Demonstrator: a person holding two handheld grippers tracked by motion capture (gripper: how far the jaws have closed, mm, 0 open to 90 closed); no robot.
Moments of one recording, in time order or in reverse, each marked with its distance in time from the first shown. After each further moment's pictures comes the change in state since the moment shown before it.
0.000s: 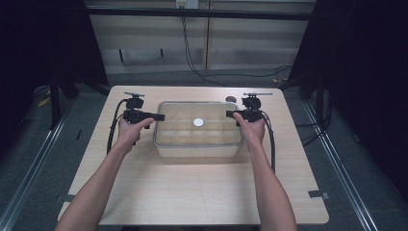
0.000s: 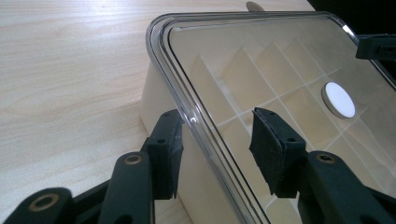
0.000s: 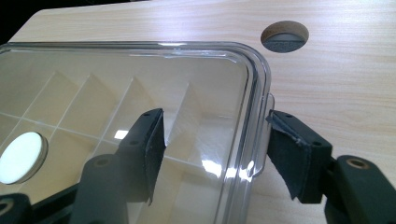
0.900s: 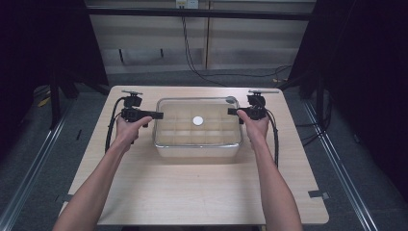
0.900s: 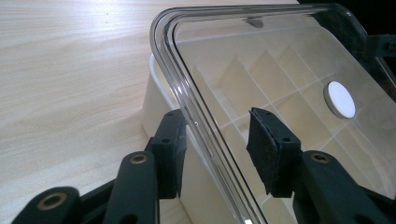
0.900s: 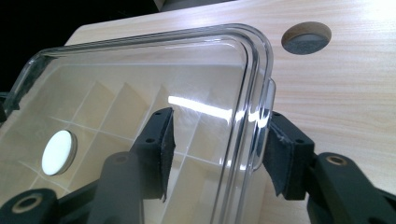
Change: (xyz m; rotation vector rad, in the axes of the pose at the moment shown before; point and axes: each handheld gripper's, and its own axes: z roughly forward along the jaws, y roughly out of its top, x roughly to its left) left arm -0.003 0.005 -0.010 -0.019 0.005 0.031; right arm -0.008 0.007 -0.011 0.000 0.122 0.064
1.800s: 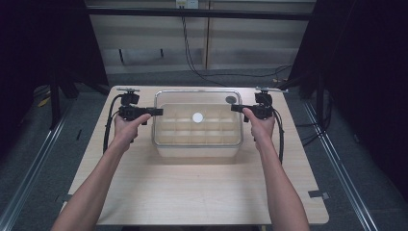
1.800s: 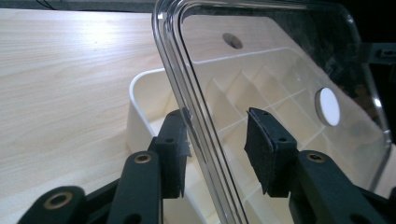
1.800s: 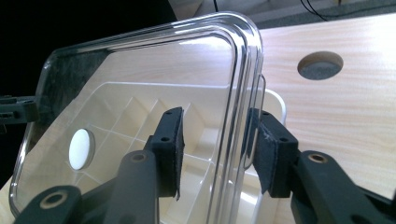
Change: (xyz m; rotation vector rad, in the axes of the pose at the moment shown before) left arm -0.012 0.005 -0.015 -0.074 -0.032 0.019; right arm 0.002 0.004 -0.028 -0.084 0.093 -0.009
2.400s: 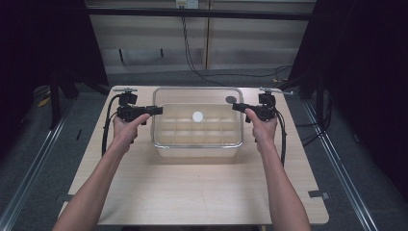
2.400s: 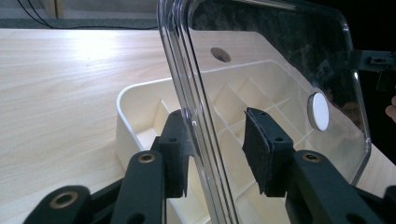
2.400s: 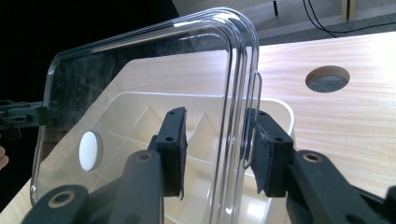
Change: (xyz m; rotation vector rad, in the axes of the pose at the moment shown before) left arm -0.010 -0.001 -0.011 -0.062 -0.024 0.011; right arm 0.004 -0.003 -0.014 -0.072 0.047 -0.013
